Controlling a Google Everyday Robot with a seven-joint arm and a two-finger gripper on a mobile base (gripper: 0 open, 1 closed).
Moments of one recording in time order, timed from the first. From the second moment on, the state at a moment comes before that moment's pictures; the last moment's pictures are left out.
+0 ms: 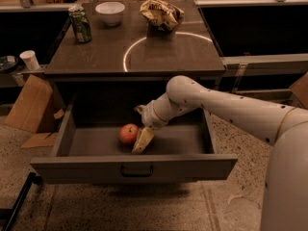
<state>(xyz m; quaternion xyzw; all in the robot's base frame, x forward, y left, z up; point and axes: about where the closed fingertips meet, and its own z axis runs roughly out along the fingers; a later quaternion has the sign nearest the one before) 0.605 0.064 0.616 -0.67 0.65 0.24 0.27</state>
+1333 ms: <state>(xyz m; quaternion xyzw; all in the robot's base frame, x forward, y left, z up) 0.600 0.059 0.641 -0.67 0.64 0.25 0.28</state>
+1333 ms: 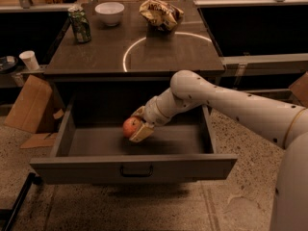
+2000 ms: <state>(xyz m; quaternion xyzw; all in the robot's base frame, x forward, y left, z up) 0.590 0.002 0.739 -0.68 0.63 0.22 0.30</state>
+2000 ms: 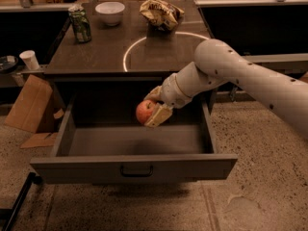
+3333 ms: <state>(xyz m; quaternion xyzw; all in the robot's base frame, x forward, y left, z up) 0.618 0.000 0.845 -0.65 0.63 0.22 0.36</state>
